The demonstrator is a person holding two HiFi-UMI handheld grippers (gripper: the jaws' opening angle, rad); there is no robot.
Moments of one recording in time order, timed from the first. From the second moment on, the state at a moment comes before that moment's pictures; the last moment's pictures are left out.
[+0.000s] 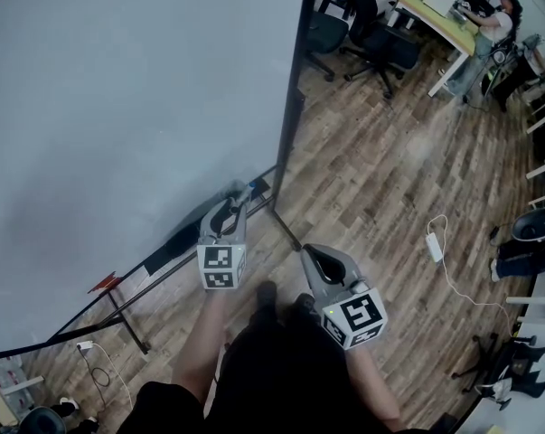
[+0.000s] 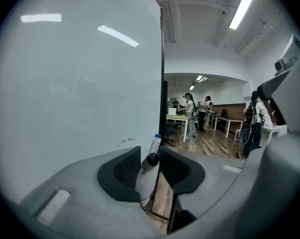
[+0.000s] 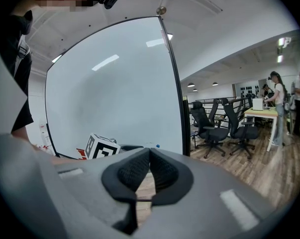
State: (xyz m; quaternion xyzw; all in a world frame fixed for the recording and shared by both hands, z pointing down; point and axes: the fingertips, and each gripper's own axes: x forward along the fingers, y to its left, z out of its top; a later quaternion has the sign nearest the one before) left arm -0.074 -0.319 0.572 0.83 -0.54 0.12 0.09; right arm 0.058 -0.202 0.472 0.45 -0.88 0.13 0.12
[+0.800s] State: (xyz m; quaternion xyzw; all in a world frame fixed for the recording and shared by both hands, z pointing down) left arm -0.044 -0.249 0.516 0.83 -0.55 0.10 0.06; right arm 0.071 -0.141 0.437 0.39 -0.91 0.10 0.06
